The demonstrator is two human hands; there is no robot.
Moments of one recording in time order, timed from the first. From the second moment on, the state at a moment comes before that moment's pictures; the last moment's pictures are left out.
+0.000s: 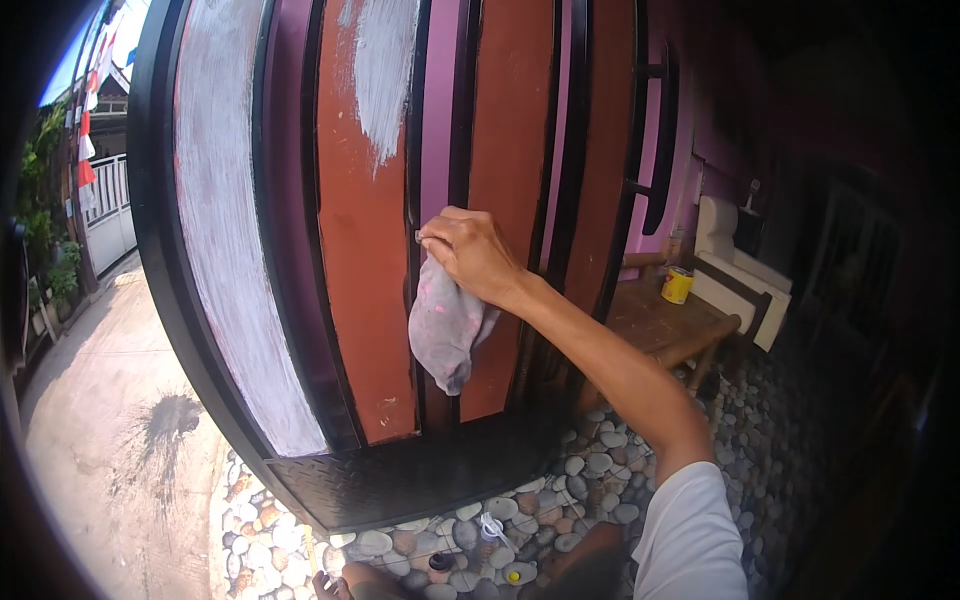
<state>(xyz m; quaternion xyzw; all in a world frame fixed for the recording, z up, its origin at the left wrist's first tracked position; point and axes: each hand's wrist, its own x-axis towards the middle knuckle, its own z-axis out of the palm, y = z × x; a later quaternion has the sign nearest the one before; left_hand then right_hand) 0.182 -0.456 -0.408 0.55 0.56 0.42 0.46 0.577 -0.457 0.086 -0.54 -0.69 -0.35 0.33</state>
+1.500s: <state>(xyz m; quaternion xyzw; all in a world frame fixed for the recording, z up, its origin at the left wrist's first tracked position) 0.419 -0.558 -0.012 0.36 0.43 0.12 0.82 0.564 -0.613 0.029 -0.50 -0.26 0.40 0.72</state>
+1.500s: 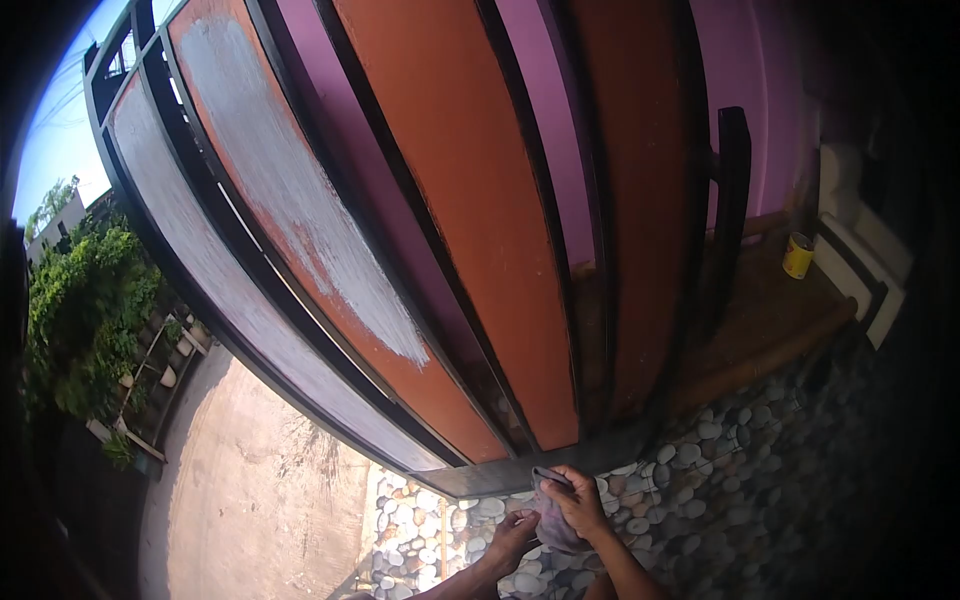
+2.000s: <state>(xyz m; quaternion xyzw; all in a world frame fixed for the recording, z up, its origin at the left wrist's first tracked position) 0.116 -0.500 0.022 0.52 0.71 0.15 0.46 0.567 -0.541 0.390 -0.62 -0.54 -0.09 0.56</state>
